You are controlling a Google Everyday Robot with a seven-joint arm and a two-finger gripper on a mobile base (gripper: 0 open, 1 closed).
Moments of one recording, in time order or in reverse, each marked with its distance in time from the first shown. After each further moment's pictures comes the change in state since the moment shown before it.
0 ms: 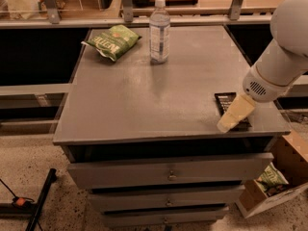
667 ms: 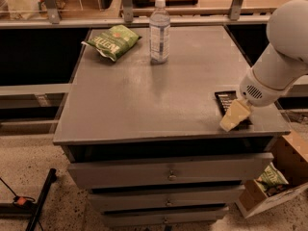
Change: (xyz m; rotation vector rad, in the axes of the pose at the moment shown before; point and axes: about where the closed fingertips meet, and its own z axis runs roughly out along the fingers) arm 0.004 0.010 0.012 -0.039 0.023 0.032
